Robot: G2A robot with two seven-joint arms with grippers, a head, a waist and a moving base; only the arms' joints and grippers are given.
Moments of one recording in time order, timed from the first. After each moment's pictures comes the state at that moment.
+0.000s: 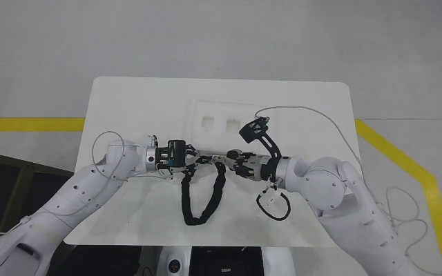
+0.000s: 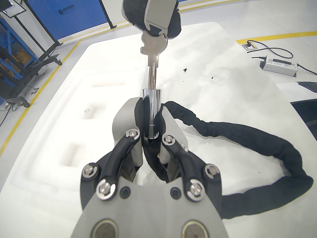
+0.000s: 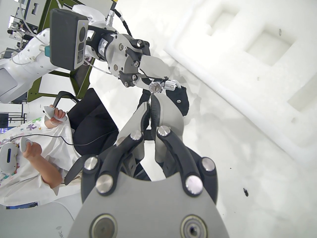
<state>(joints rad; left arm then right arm) 0.78 -0.82 -0.63 -1.34 1.58 -0.75 0.74 -1.10 -1.10 1.05 -2.02 -0.44 0.09 0.97</state>
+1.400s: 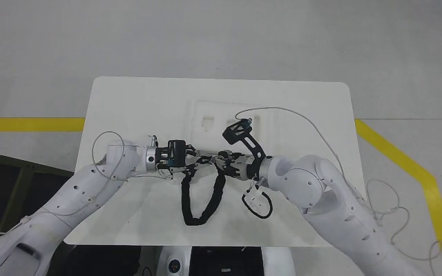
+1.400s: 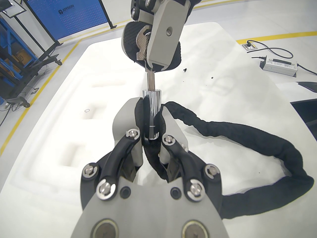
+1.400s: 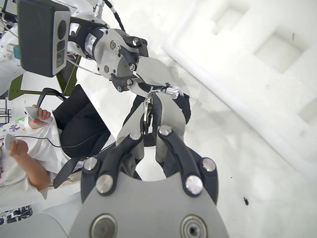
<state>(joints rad) 0.78 -0.82 -0.63 -1.34 1.58 -0.75 0.74 -1.01 -1.14 0.91 -1.96 -0.55 0.17 0.97</state>
